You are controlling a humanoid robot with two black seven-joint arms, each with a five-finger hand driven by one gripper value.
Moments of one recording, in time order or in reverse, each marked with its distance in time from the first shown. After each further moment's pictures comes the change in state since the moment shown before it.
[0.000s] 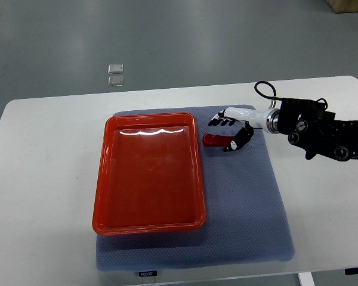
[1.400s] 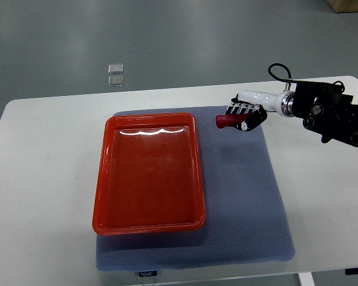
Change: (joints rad) left arm 0.002 0.000 -0.003 0.000 0.000 -0.001 0.000; right arm 0.093 -0.091 -0.019 0.021 -0.023 0.021 0.000
